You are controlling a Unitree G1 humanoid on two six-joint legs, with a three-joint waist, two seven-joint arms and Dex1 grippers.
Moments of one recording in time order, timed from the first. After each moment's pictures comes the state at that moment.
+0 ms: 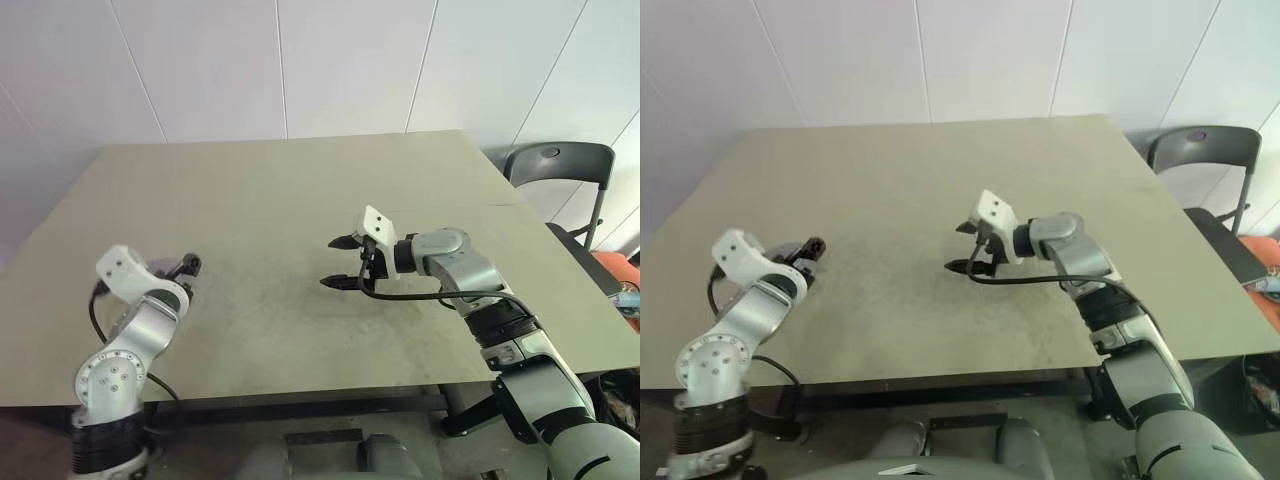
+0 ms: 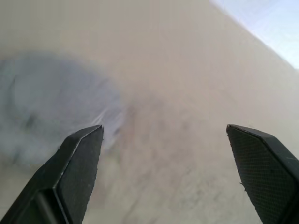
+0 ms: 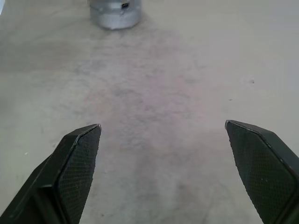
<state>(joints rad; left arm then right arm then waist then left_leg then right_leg) -0.12 0.49 0.22 -0.33 -1.08 0.69 0.50 -0.71 -0.44 0.26 0.33 0.19 0.35 1.09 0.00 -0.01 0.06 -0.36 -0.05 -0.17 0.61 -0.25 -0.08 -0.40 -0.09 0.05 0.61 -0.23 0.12</state>
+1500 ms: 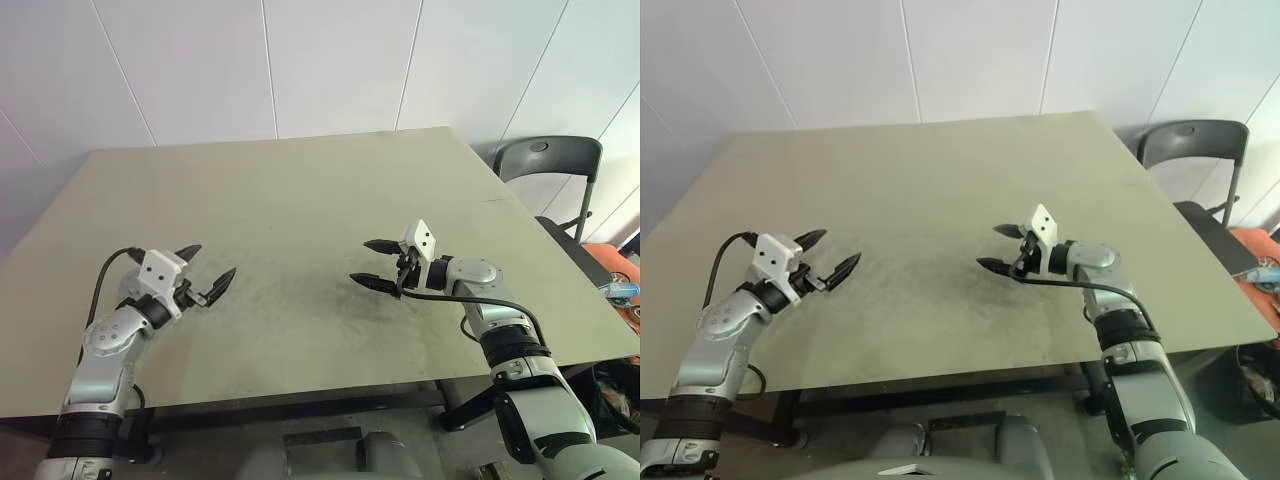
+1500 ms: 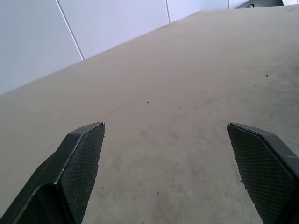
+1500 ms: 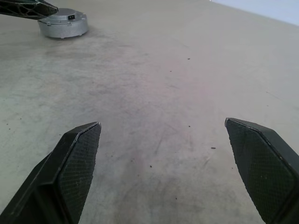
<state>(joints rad) -0.09 0.55 0.13 0.10 -0.32 -0.06 -0.64 -0.60 -0.42 0.07 0.60 0.20 0.00 1.11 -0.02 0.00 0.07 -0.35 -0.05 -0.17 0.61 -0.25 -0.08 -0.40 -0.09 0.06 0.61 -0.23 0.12</state>
